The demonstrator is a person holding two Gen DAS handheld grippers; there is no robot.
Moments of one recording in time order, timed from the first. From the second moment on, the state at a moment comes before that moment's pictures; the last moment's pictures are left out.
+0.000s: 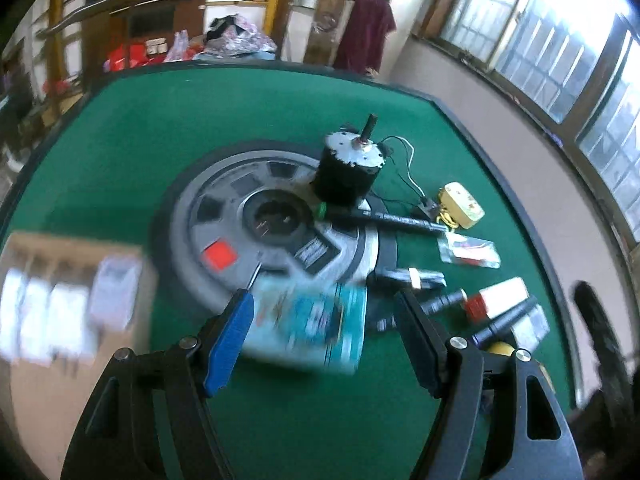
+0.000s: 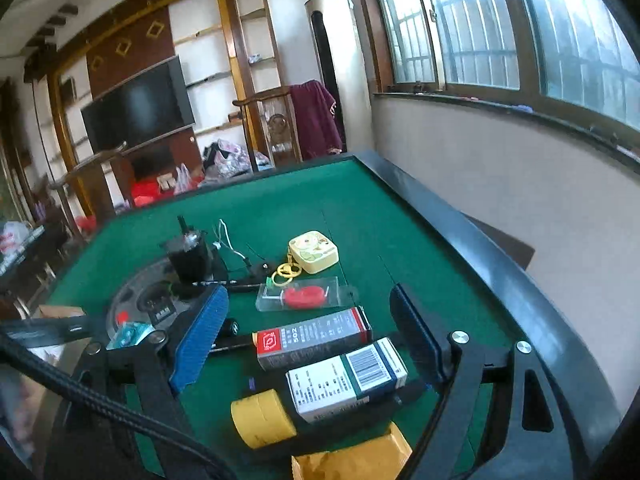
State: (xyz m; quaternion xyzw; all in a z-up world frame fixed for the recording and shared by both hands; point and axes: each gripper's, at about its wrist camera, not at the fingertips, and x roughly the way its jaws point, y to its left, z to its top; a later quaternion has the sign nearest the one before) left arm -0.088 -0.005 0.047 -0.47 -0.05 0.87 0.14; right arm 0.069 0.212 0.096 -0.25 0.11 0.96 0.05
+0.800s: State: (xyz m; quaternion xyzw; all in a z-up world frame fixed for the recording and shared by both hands) left arm 0.015 0.017 0.030 -0.49 0.07 0.80 0.33; right arm 0.067 0.228 0.091 -0.28 0.12 0.95 0.06
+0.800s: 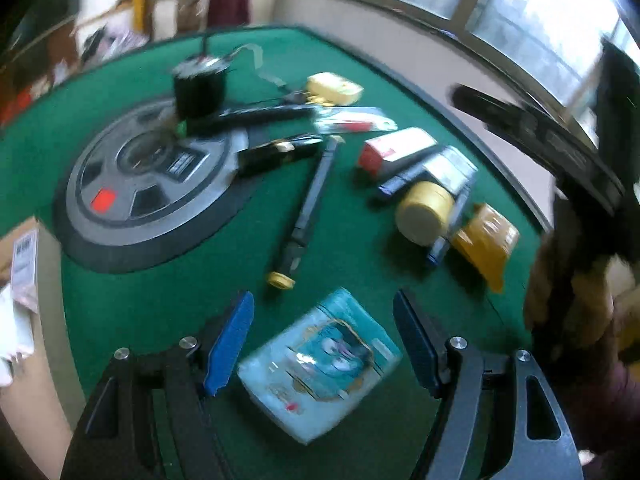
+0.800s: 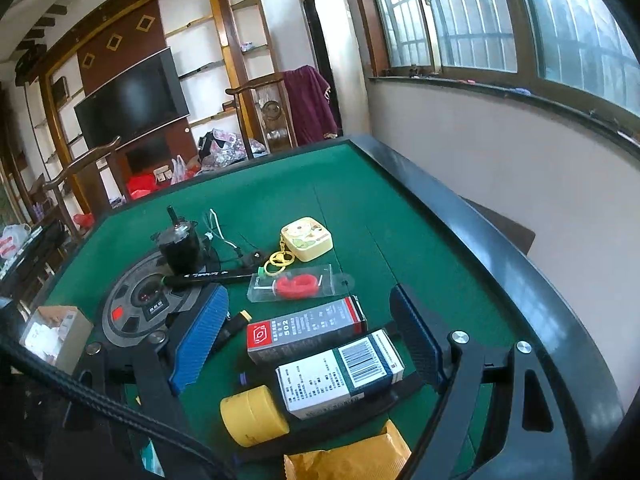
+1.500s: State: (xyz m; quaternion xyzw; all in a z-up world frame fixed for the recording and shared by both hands) left arm 0.062 0.049 0.015 -0.44 0.16 0.83 0.31; right arm 0.058 0.248 0.081 -0.31 0.15 0.94 0.07
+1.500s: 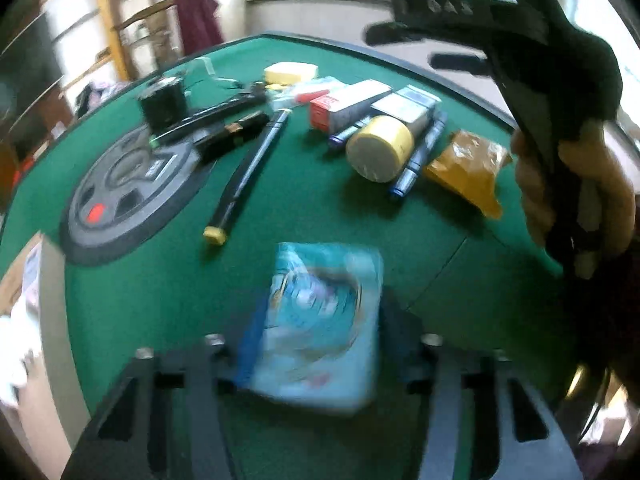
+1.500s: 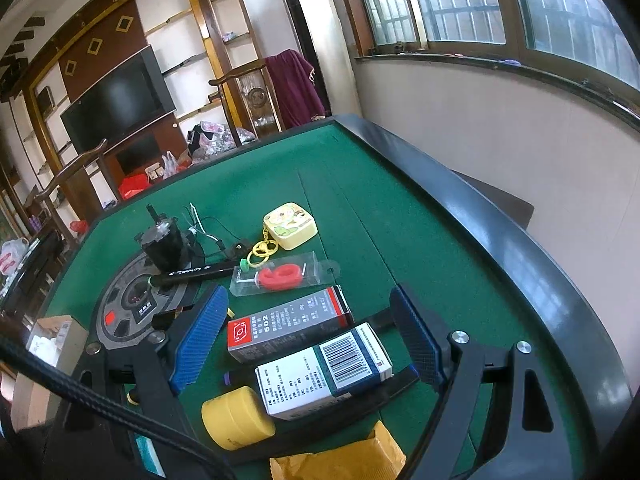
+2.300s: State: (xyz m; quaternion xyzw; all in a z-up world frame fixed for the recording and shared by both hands) left arm 0.124 -0.087 0.075 -0.36 -0.05 0.90 0.25; right arm 0.073 0.213 0.074 -0.40 0.15 0.90 -0.07
